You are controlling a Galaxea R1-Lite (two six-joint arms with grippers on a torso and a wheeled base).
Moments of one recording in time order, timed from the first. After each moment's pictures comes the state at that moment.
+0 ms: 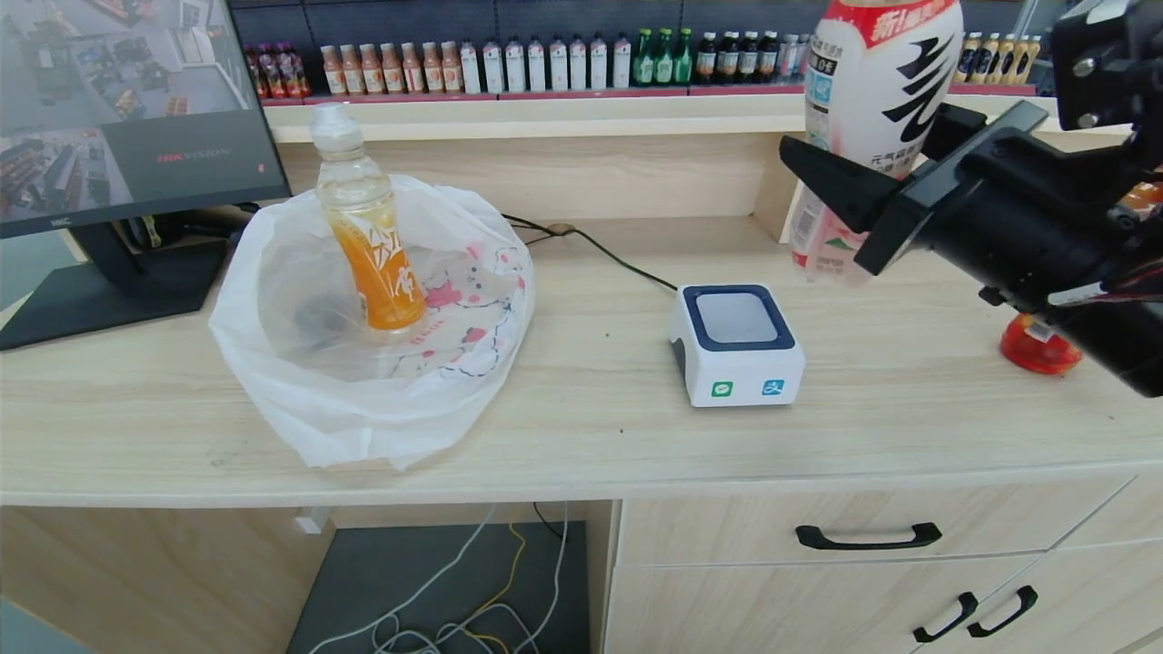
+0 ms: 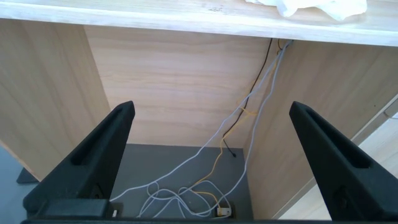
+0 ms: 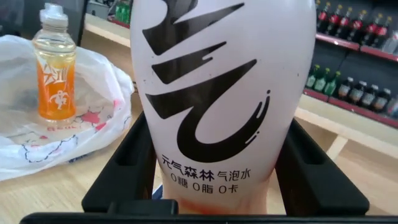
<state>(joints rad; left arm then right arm) 0.00 0.00 0.00 0.00 0.00 0.00 0.49 1.53 -0.90 -1.05 0.19 -0.41</state>
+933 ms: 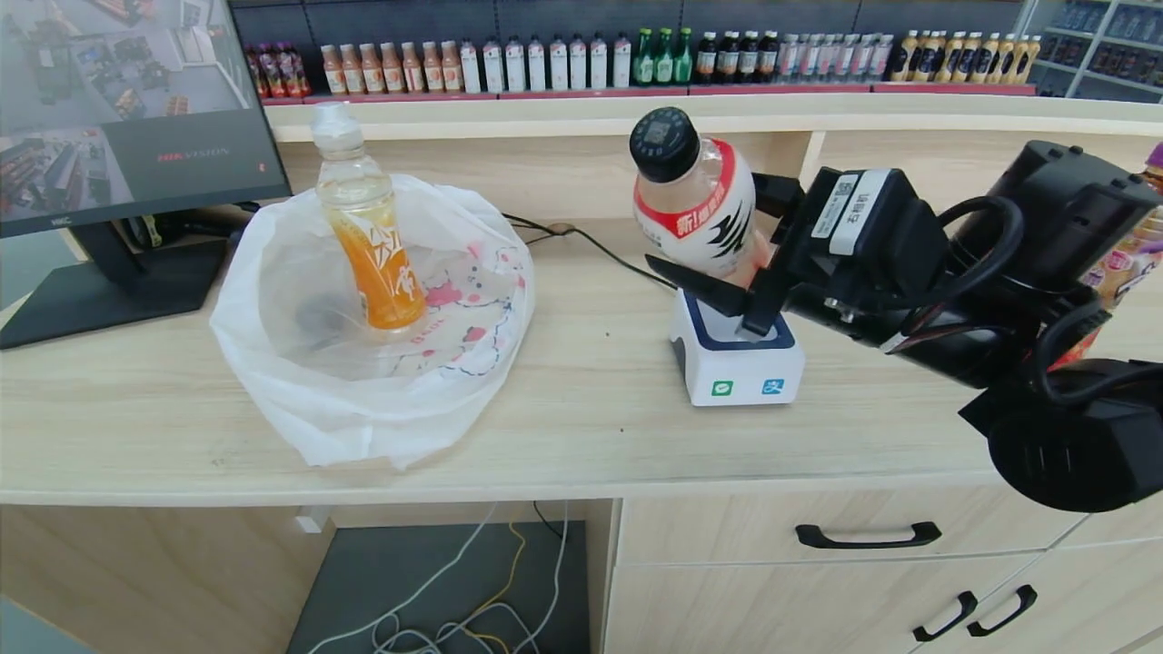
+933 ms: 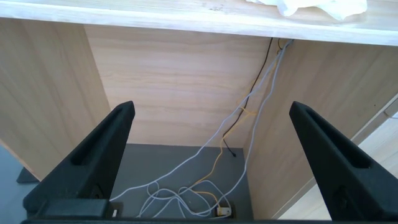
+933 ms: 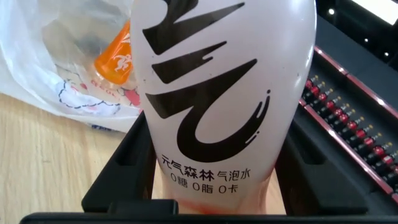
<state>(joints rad) 0.00 0.00 0.00 0.00 0.00 0.00 0.50 1.77 -0.99 -1.12 0.57 -0.81</state>
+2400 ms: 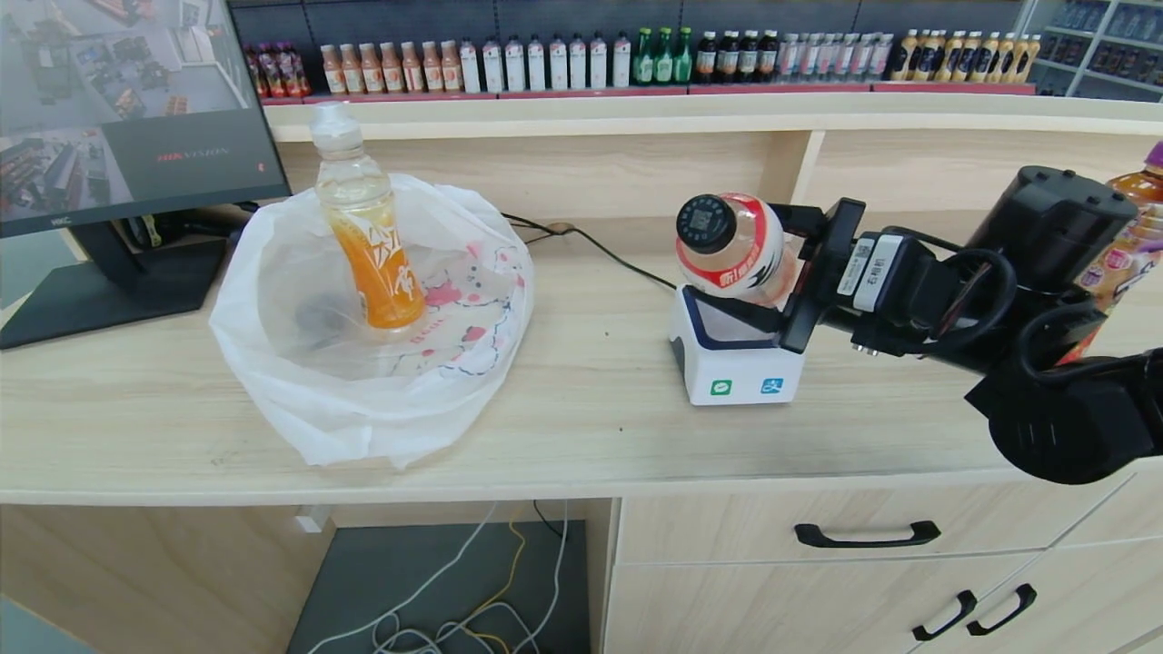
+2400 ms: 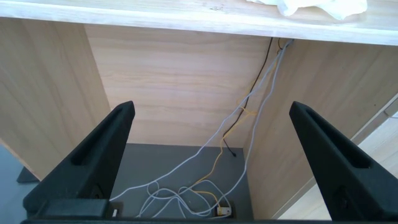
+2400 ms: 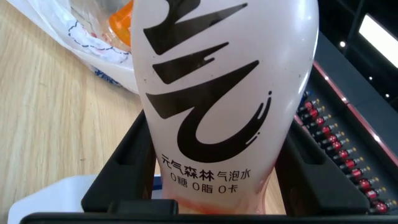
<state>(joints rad) 0.00 0.00 0.00 0.00 0.00 0.00 0.35 1.82 -0.98 -1.11 0.78 -0.96</state>
